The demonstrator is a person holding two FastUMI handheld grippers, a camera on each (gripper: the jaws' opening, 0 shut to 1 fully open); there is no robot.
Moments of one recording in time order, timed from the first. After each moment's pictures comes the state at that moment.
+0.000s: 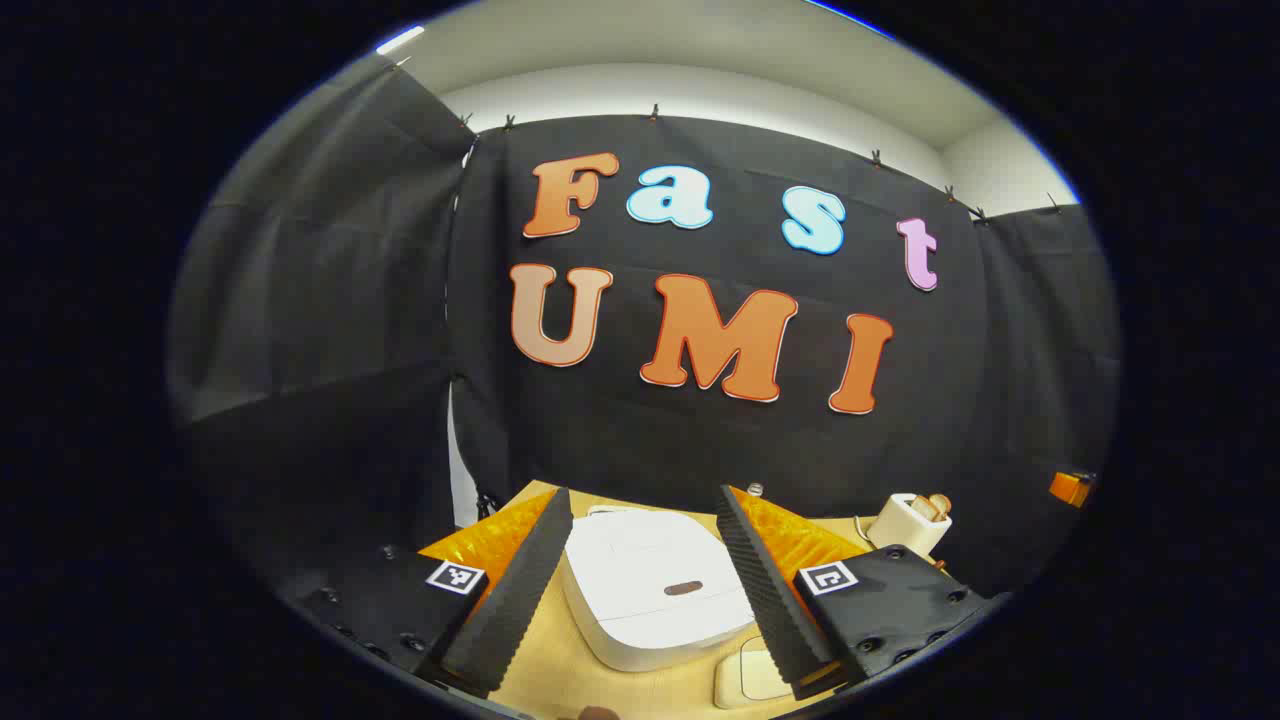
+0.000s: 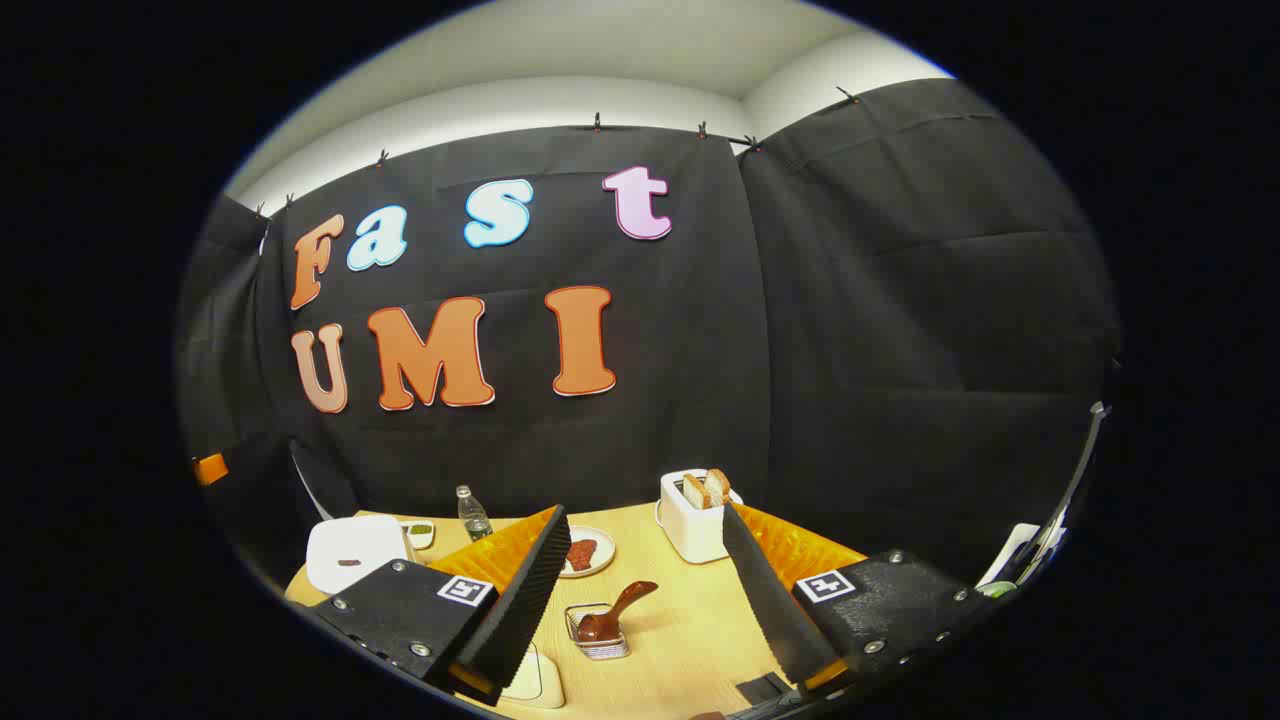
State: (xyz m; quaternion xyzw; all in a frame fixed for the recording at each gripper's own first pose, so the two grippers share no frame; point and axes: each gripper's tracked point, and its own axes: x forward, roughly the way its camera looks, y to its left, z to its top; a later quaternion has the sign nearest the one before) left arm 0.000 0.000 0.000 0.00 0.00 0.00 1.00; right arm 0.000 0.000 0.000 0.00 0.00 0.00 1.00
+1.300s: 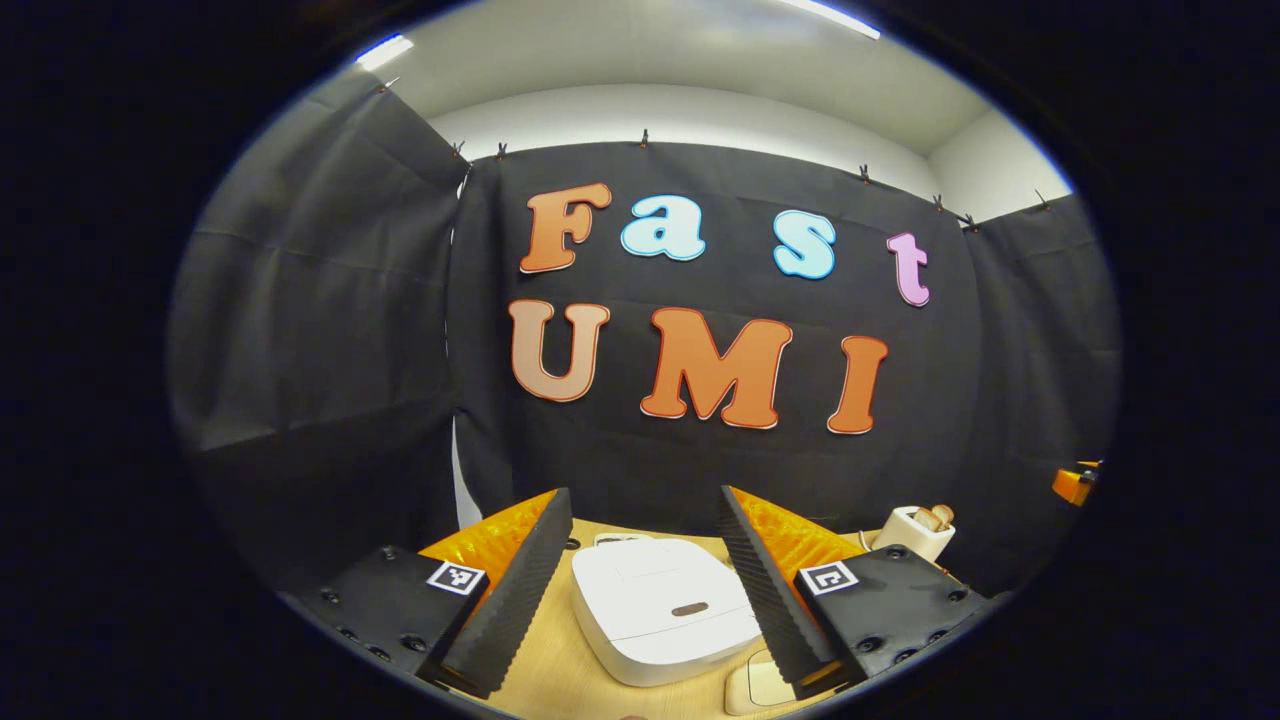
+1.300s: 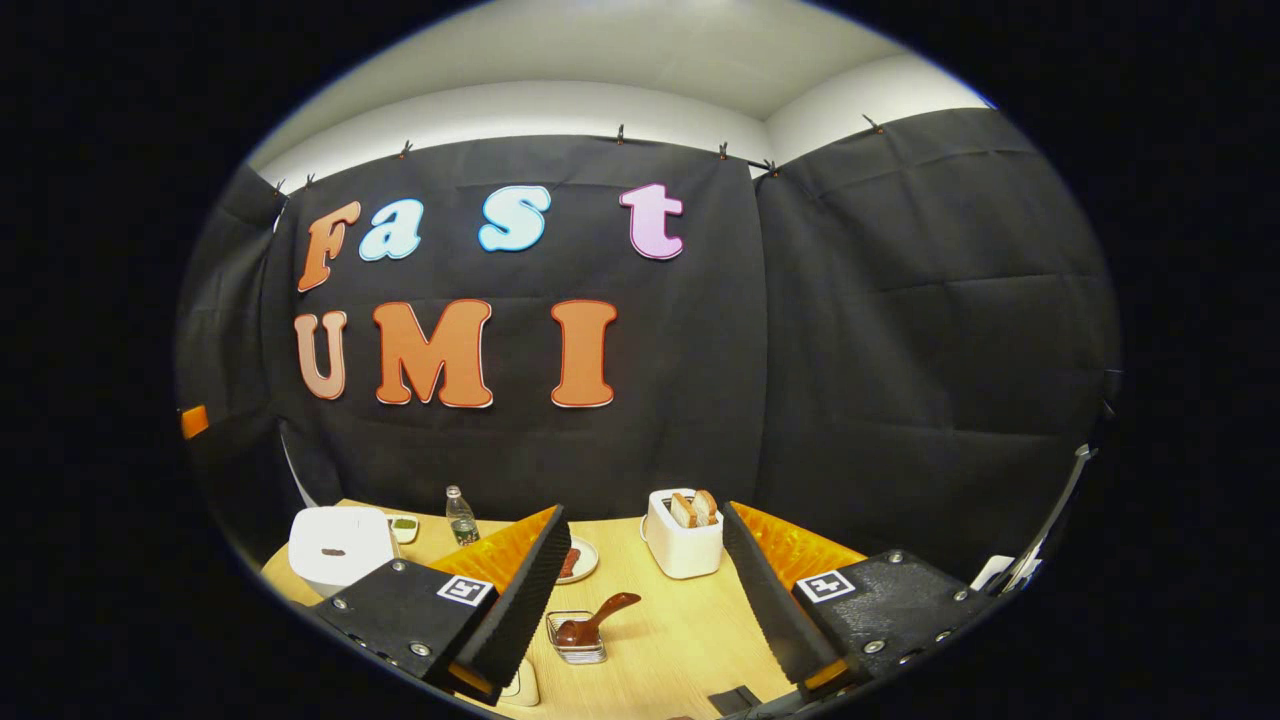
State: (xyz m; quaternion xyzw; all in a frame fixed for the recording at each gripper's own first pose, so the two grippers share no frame) left arm -0.020 0.006 0.039 -0.02 -0.04 -0.01 1.00; right arm -0.010 0.001 0.020 -0.04 -0.03 -0.02 1.00
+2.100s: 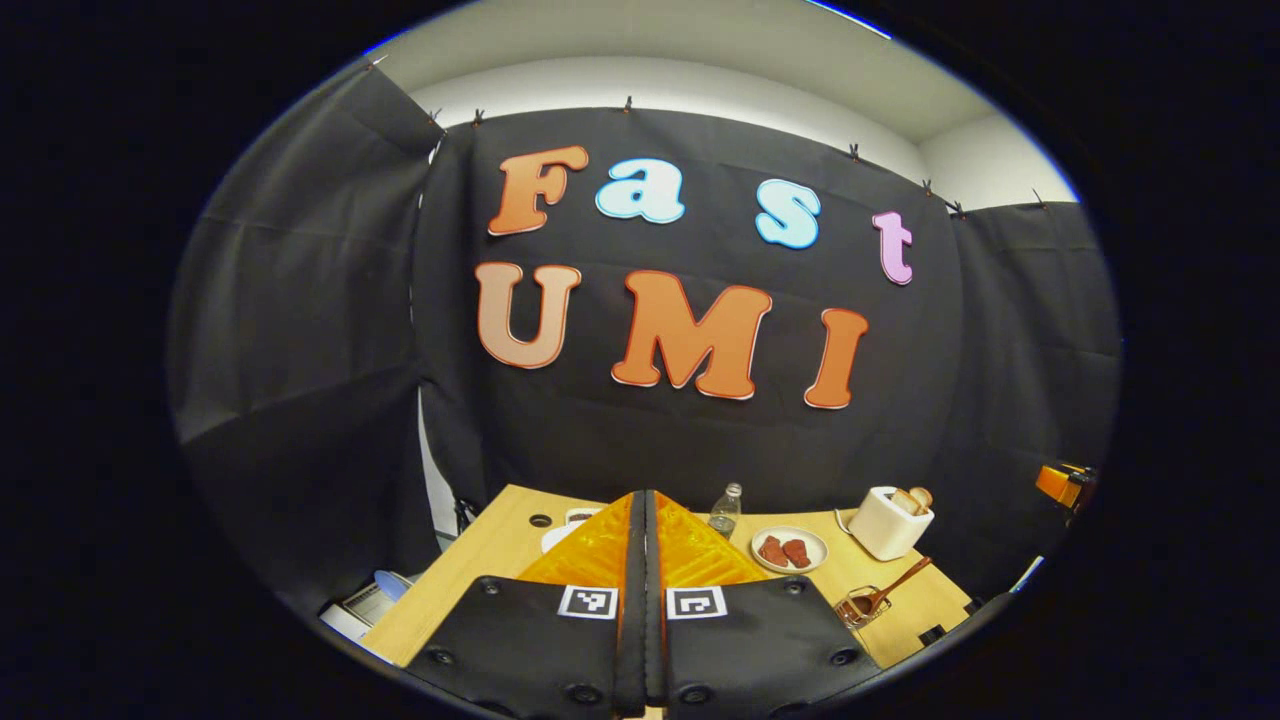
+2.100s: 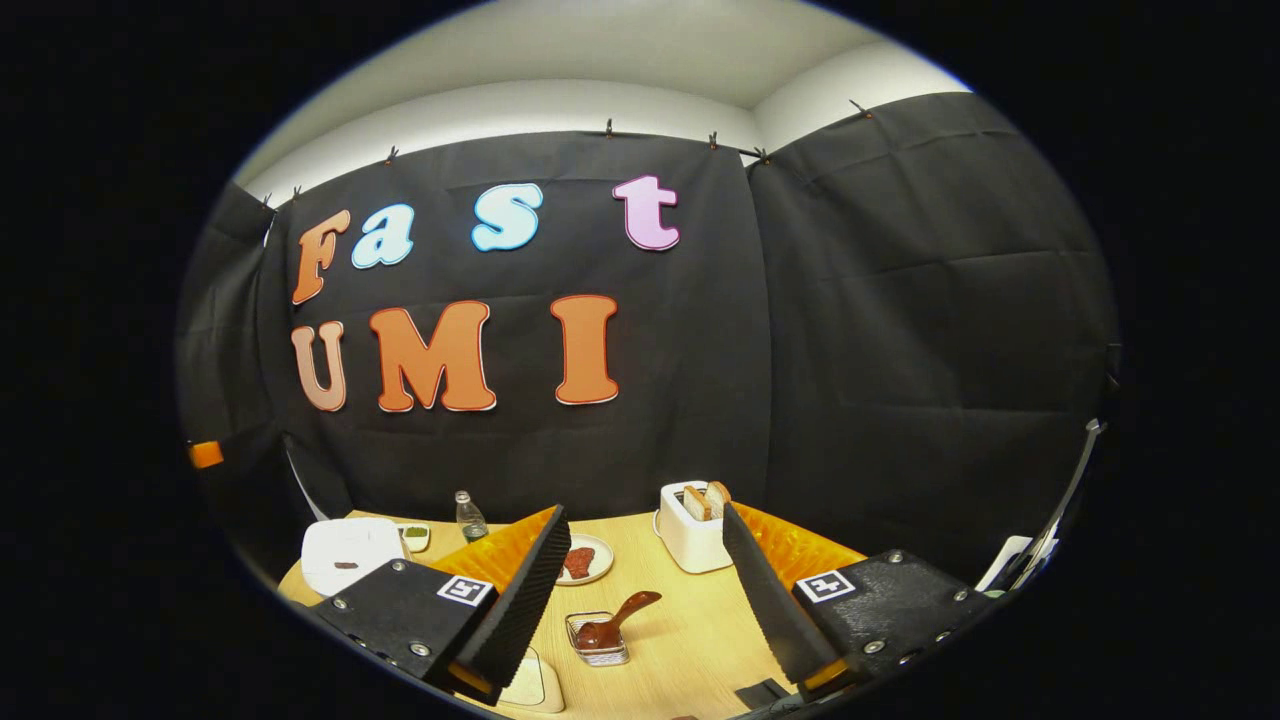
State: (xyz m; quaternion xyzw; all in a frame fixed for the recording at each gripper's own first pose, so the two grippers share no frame) left arm 0.024 -0.025 0.001 -0.02 0.04 -0.07 1.00; right arm 0.002 0.012 0.010 -0.01 -0.02 -0.01 1.00
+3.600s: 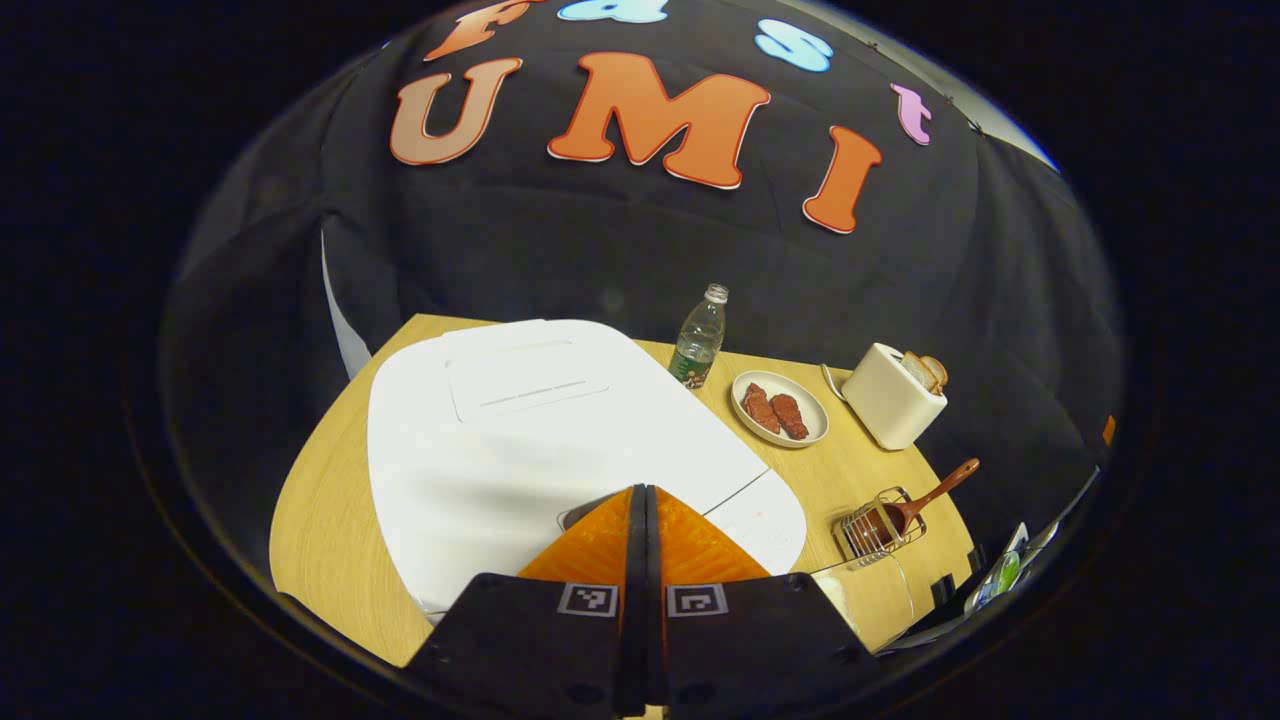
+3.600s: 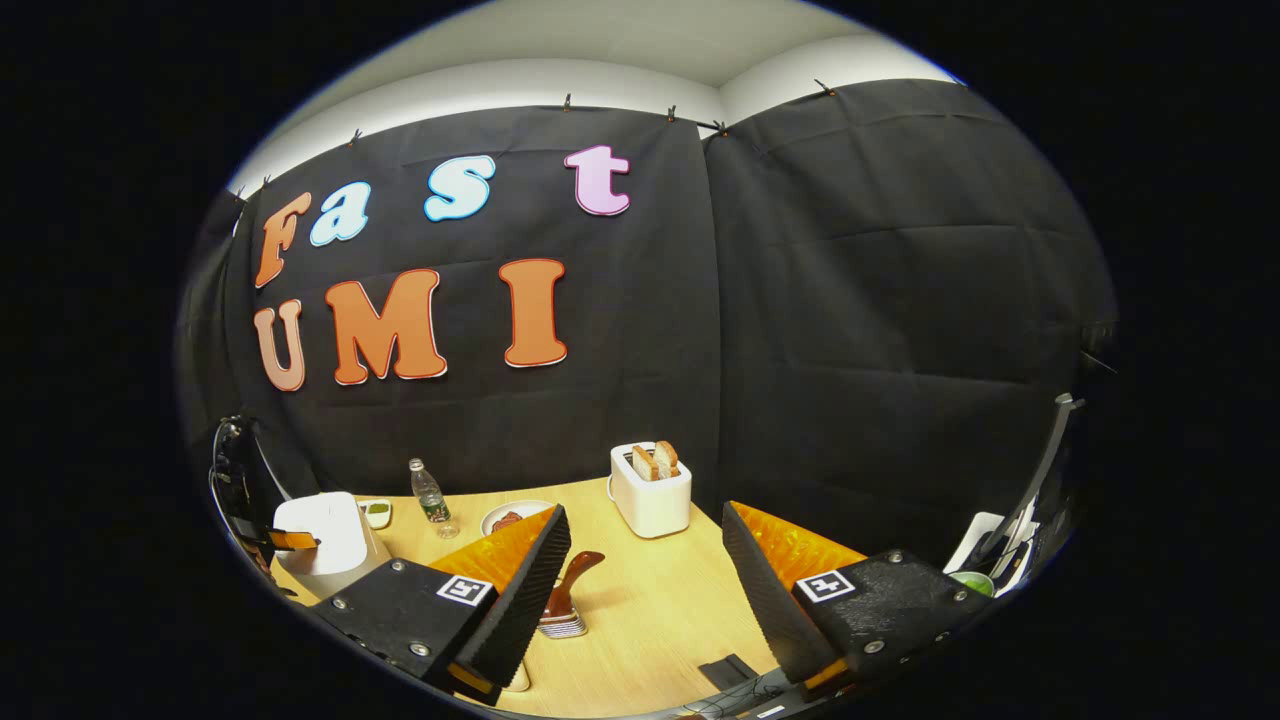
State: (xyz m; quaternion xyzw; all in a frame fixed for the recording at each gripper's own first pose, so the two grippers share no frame) left arm 0.128 -0.076 -0.217 -0.04 0.29 -0.13 0.95; right arm -0.014 -0.032 -0.032 0.00 0.03 -0.06 1.00
